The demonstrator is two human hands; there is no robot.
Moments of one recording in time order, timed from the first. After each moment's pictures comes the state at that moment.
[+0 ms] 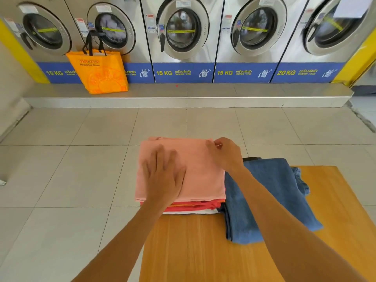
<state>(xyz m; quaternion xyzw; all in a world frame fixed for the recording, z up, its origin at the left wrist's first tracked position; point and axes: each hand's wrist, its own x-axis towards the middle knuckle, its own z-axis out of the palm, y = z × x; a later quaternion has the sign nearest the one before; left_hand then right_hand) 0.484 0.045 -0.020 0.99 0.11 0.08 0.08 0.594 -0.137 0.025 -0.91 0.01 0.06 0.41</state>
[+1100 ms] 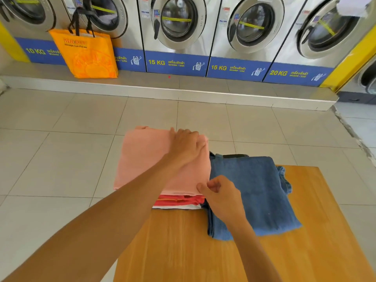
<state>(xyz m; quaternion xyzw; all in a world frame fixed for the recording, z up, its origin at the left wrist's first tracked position) 0.593 -0.021 0.010 0.98 0.01 -0.02 0.19 0.471 -0.179 0.034 -0.88 0.08 0.17 0.44</state>
